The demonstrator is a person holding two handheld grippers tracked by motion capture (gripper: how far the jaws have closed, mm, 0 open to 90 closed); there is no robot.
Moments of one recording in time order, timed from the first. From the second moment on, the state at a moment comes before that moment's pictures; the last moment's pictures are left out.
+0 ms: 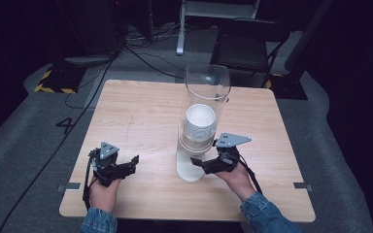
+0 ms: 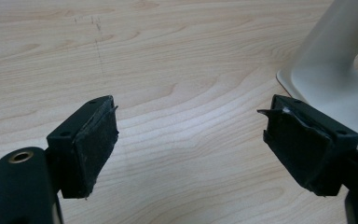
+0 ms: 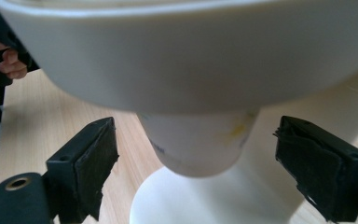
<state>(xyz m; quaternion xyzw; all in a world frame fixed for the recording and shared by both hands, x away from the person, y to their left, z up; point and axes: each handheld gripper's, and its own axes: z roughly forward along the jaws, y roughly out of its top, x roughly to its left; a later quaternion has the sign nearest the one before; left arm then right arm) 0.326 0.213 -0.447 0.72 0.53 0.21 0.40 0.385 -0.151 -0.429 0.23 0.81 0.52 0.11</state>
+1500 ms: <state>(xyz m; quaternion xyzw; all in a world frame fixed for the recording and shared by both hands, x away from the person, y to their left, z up) 0.328 0.212 -0.448 0.72 0.53 0.20 0.39 0.390 -0.142 -0.445 0.24 0.80 0.52 0.17</state>
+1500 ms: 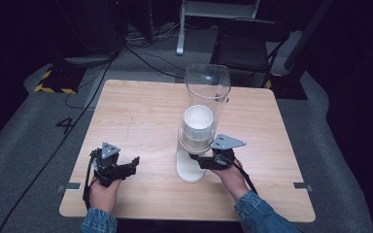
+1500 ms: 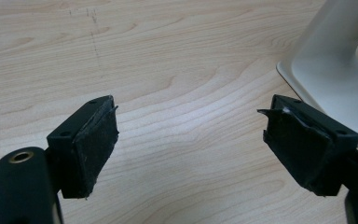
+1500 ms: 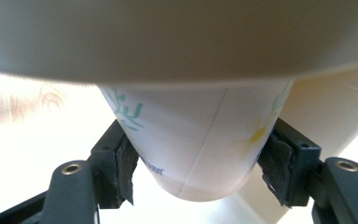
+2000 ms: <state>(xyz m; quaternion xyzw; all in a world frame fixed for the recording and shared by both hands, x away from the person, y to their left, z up) 0.328 0.211 -0.448 0.73 0.53 0.20 0.39 0.386 -0.140 -0.448 0.25 0.80 0.53 0.16</state>
